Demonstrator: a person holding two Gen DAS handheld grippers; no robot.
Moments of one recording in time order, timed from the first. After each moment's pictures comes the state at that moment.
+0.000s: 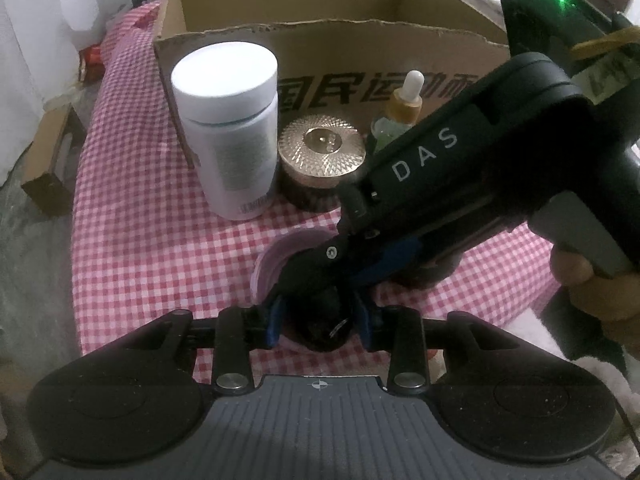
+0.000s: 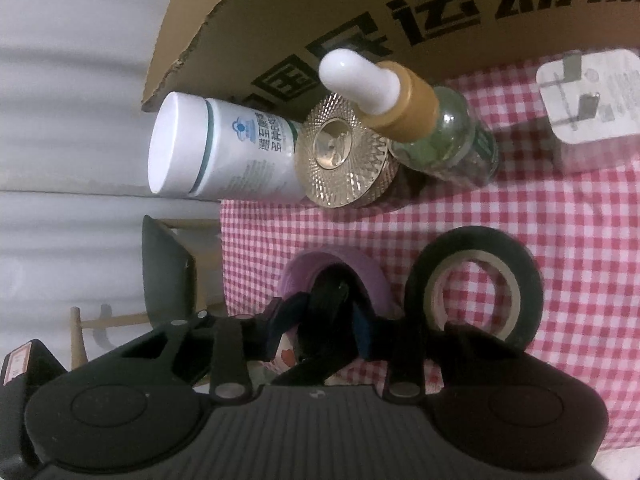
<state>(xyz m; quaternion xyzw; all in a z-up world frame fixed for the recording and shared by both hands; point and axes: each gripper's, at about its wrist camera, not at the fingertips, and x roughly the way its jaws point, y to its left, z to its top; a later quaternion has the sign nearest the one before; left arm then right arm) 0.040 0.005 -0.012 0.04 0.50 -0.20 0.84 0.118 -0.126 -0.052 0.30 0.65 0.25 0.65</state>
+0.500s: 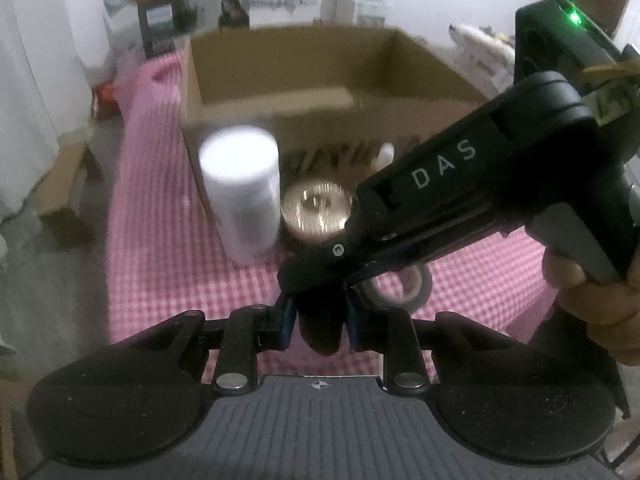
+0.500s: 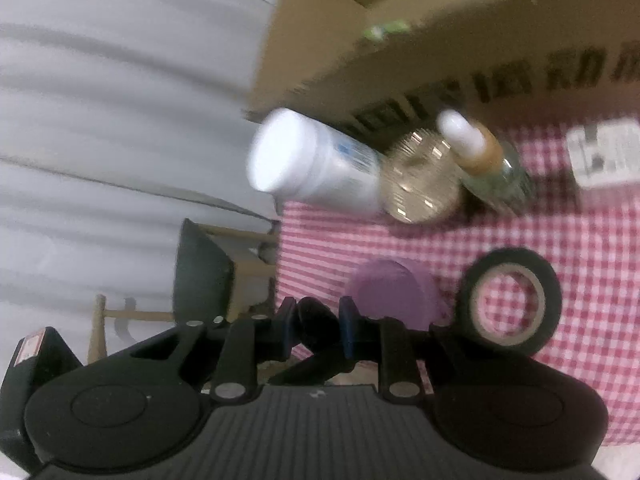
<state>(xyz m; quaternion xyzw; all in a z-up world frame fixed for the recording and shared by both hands) 0.023 0.007 0.045 0.05 0.45 -0.18 0.87 0.104 -0.129 0.007 0.29 0.58 0.31 0.70</state>
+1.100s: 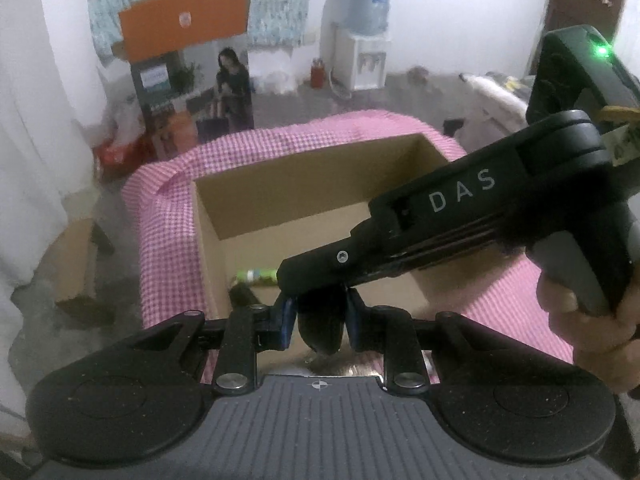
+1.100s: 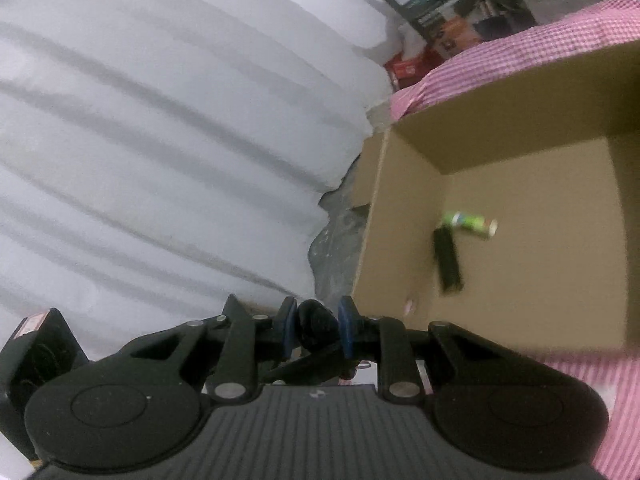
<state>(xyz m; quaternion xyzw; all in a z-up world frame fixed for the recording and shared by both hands) 0.159 -0.013 0.115 0.07 0.43 -0.19 0.88 0.223 -0.145 0.088 0.31 0.50 0.33 0.74</state>
